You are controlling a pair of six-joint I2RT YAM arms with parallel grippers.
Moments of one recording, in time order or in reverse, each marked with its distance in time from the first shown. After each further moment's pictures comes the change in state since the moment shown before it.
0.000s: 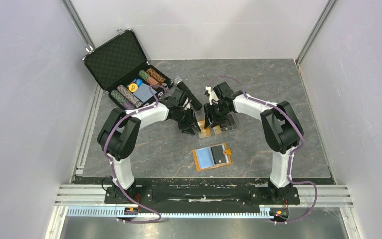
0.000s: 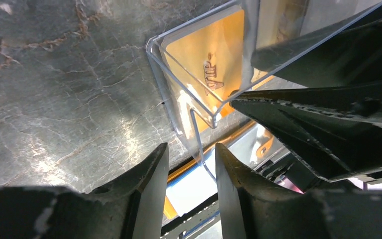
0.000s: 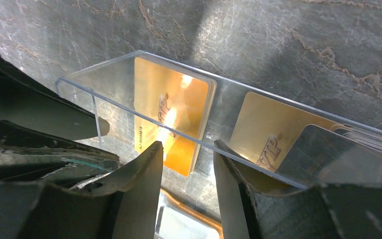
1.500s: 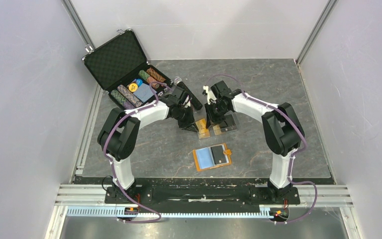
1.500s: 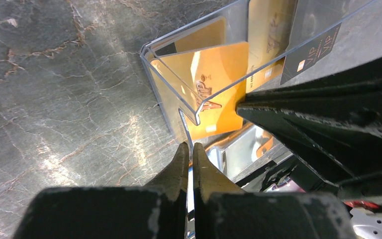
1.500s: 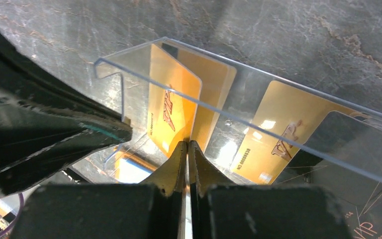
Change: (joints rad) left arm -0.007 0.000 0.047 -0.047 -0.033 0.035; right arm 0.039 -0.019 0.032 -0.069 0.025 -0.001
